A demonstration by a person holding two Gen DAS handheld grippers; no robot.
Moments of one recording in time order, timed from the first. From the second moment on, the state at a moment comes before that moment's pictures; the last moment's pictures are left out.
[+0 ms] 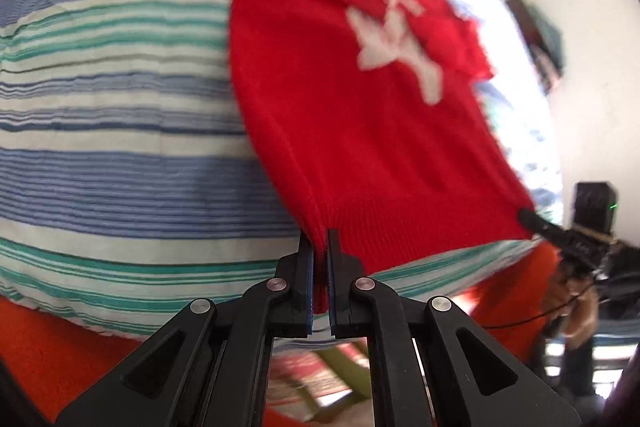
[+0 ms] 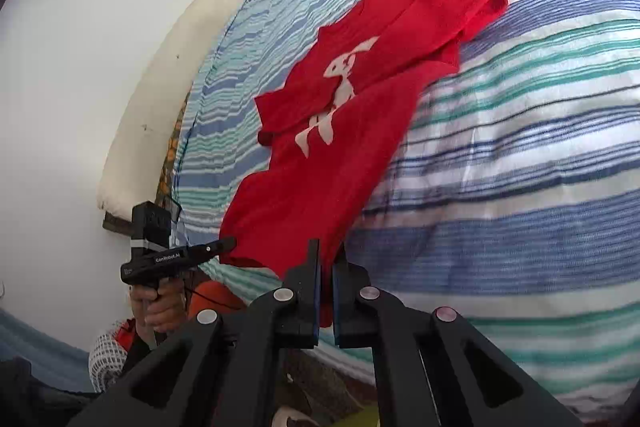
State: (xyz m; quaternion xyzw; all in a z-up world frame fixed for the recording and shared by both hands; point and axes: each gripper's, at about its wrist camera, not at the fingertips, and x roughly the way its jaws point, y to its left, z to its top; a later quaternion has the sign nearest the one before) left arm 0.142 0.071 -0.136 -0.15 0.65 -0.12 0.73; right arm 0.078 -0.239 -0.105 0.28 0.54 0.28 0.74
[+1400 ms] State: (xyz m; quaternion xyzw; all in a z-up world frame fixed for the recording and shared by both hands) left arm 0.095 0.075 -0.176 -0.13 0.61 0.00 0.78; right arm 0.041 -0.231 -0.171 0.14 0.57 0.16 0.79
